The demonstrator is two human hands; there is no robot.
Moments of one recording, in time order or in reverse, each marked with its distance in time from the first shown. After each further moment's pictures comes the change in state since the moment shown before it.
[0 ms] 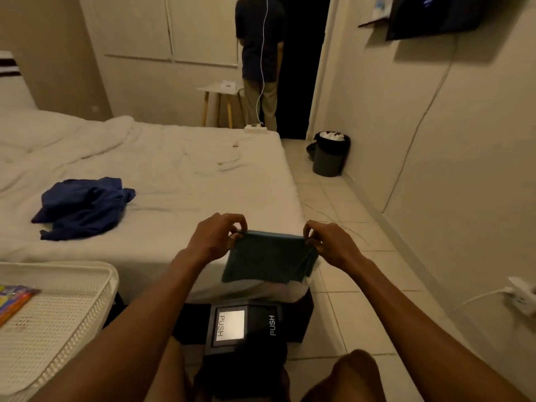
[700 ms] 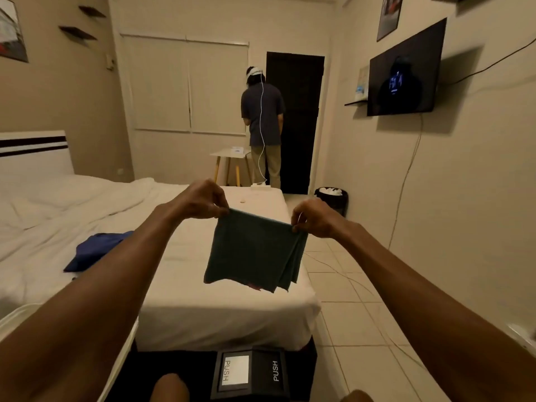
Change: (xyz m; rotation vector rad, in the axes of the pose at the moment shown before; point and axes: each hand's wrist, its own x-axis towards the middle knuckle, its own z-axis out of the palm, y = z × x) left_hand 0.002 0.061 -0.213 0.015 0.054 0.056; right_hand 0.027 -0.106 -0.168 -0.087 0.025 -0.174
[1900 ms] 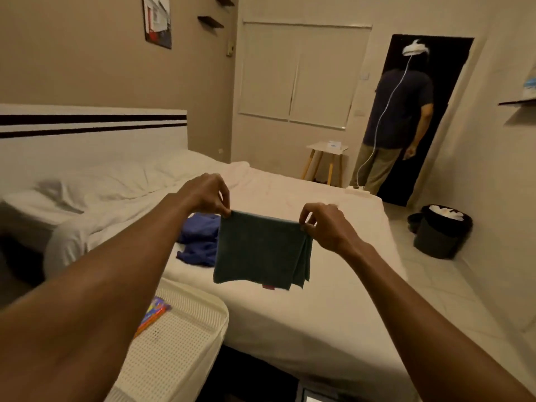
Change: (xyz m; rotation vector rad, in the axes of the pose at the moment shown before) left_hand -0.046 -0.221 -0.097 0.189 0.012 -0.453; right_hand 0.195 -0.176 0.111 0.191 0.031 -0.144
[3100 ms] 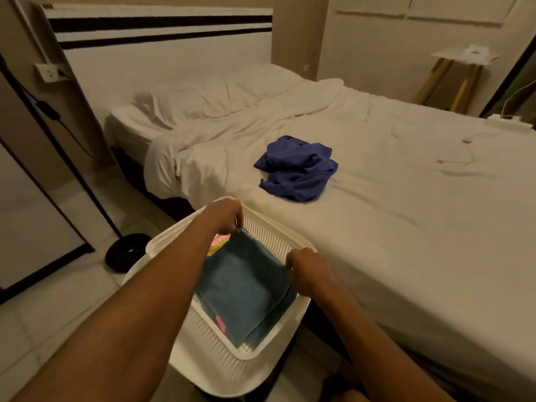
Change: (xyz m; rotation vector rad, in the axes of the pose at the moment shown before) left_hand -0.055 -0.250 0.202 0.197 -0.329 -0.307; right_hand -0.035 -0.110 0.302 -0.097 -0.629 -0.119
